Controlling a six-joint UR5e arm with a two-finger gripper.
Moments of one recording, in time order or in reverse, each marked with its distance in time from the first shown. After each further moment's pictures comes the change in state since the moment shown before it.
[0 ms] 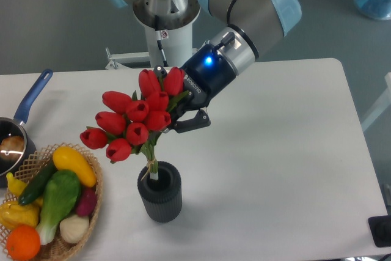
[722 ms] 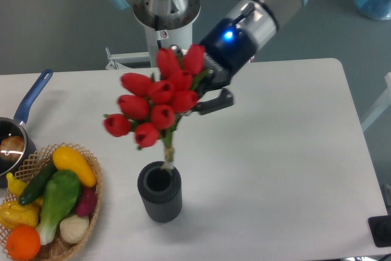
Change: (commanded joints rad) arm 0.156 0.020 0.069 -0.003 0.069 -0.107
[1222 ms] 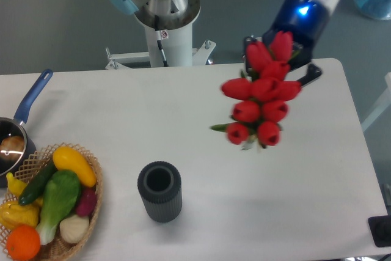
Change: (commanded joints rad) arm 0.137 0.008 0.028 0.000 0.329 0.026
